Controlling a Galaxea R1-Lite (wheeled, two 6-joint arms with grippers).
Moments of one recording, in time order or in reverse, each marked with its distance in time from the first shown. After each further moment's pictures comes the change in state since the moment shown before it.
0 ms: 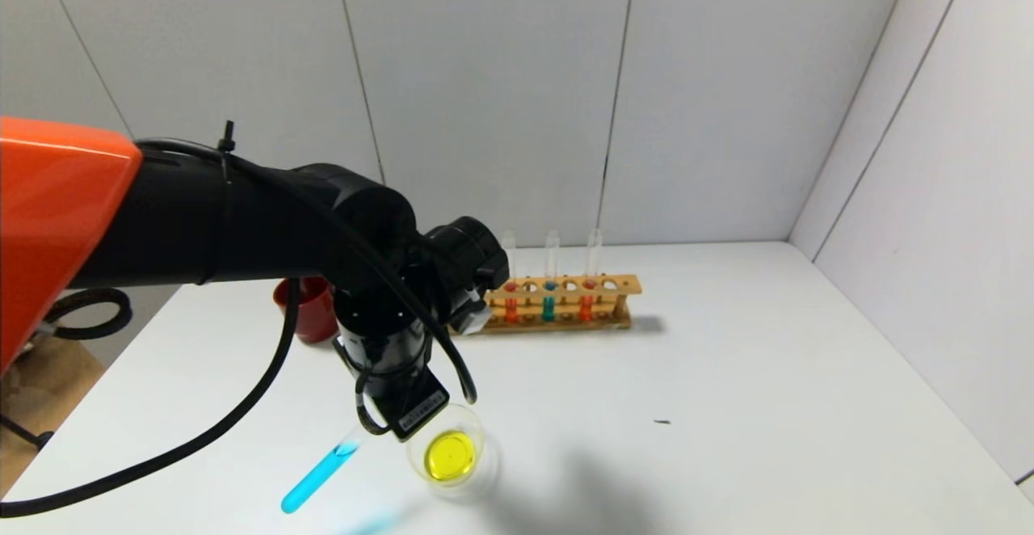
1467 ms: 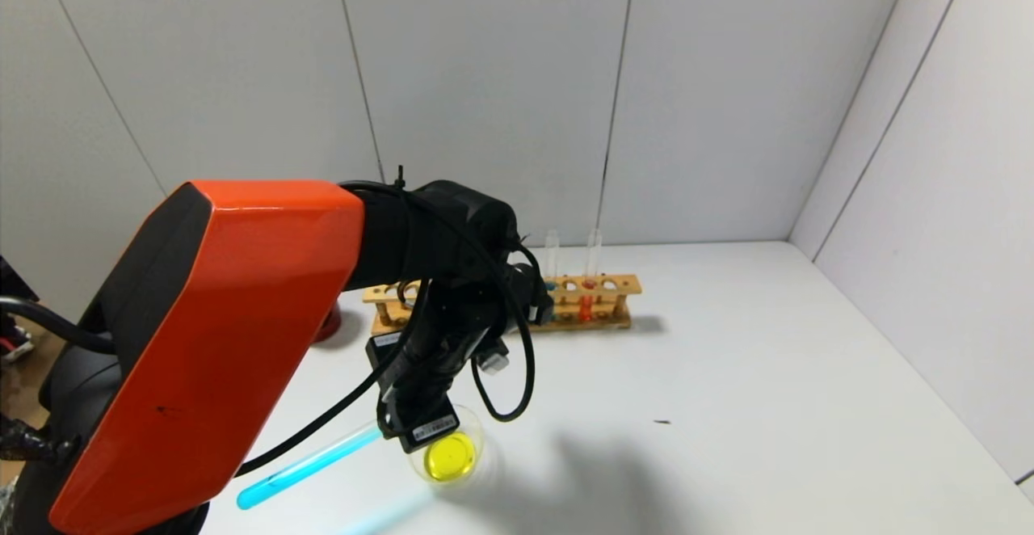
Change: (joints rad) left arm -0.030 0.312 -0.419 0.491 0.074 0.059; right arm 0.000 0.000 0.000 0.000 0.000 0.000
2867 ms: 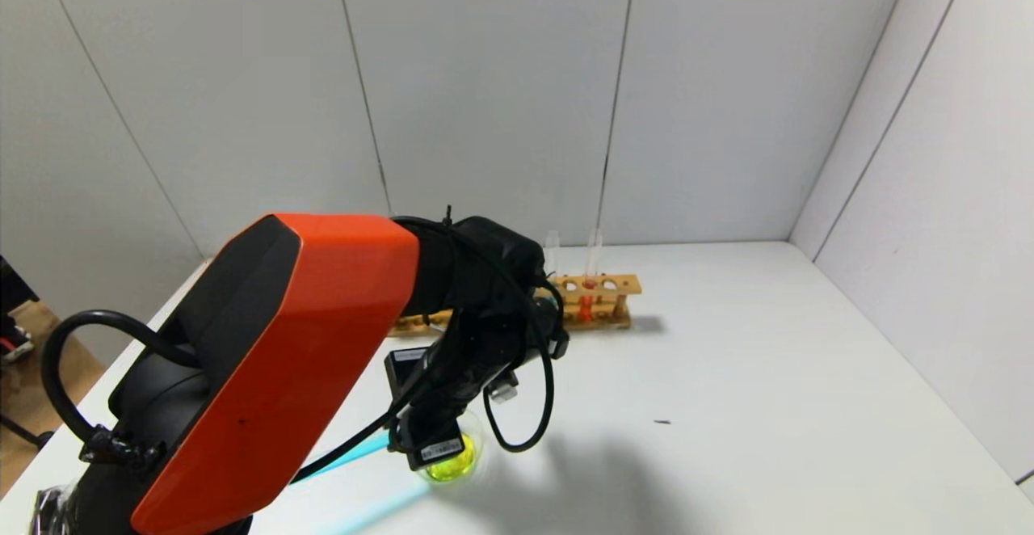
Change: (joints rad) left arm -0.037 0.082 -0.003 0.011 0.066 0.042; right arm 0.000 0.000 0.000 0.000 0.000 0.000
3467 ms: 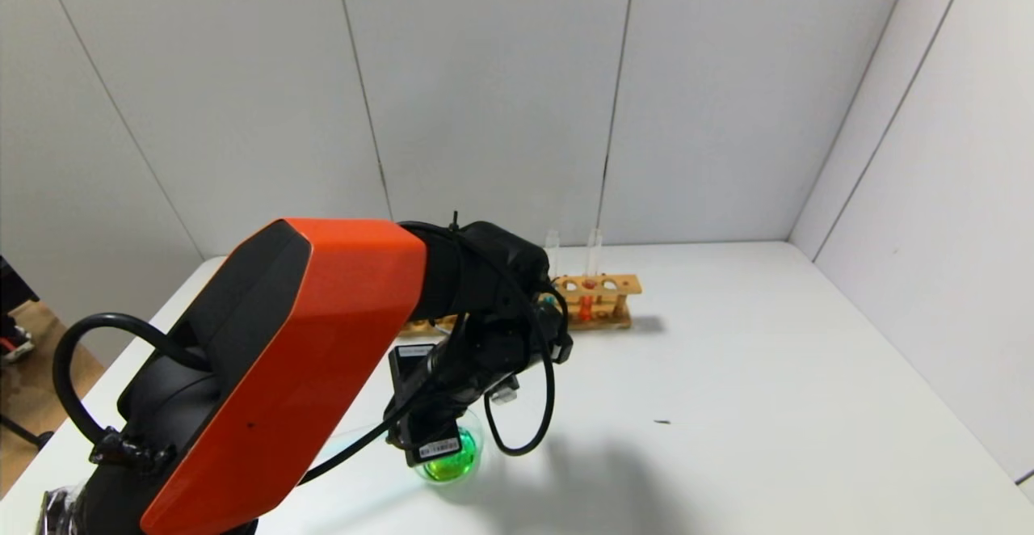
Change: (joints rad) left arm -0.006 0.009 -0.001 -0.004 0.071 0.030; right arm 0.000 0.000 0.000 0.000 0.000 0.000
